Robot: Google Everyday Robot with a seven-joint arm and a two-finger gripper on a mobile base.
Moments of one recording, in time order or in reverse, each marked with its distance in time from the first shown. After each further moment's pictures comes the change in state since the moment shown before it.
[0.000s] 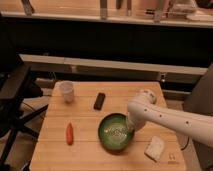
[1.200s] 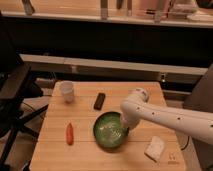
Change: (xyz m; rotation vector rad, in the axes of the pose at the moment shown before) arm 0.009 -0.004 -0.002 -0.004 0.004 0.078
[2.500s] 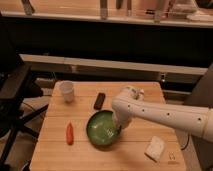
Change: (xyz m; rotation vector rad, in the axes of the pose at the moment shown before) arm 0.008 -0.037 -0.001 0.005 -0.006 0.042
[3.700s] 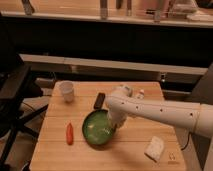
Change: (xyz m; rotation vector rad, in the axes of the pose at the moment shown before) arm 0.001 -0.030 -0.004 -0.002 -0.019 0.010
